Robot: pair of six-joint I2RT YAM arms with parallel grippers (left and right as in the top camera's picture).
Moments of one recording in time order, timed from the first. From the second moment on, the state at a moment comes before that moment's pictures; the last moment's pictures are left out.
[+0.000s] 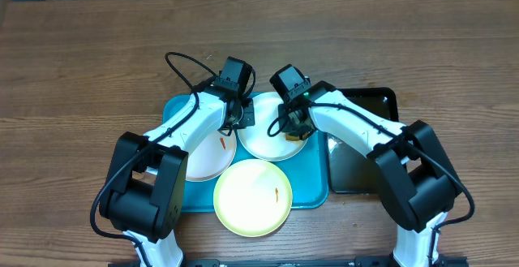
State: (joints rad) left arm -0.37 1.90 1.21 -0.60 -0.01 -0.44; right arm 0.59 2.02 1.35 -0.67 0.09 0.54
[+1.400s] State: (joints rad) left arm -0.36 1.90 1.20 -0.59 0.01 -0.44; right arm 0.16 1.78 1.32 -1.08 -0.11 0.32
